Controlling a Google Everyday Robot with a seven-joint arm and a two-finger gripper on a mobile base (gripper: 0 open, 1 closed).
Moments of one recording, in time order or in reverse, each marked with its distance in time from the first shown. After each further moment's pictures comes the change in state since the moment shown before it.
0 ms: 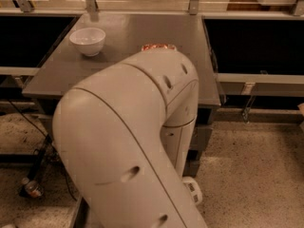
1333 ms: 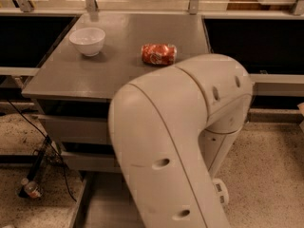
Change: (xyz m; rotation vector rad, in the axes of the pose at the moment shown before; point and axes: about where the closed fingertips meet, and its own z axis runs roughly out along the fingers) arm 0.104 -0.034 -0.003 0.037 0.135 0.201
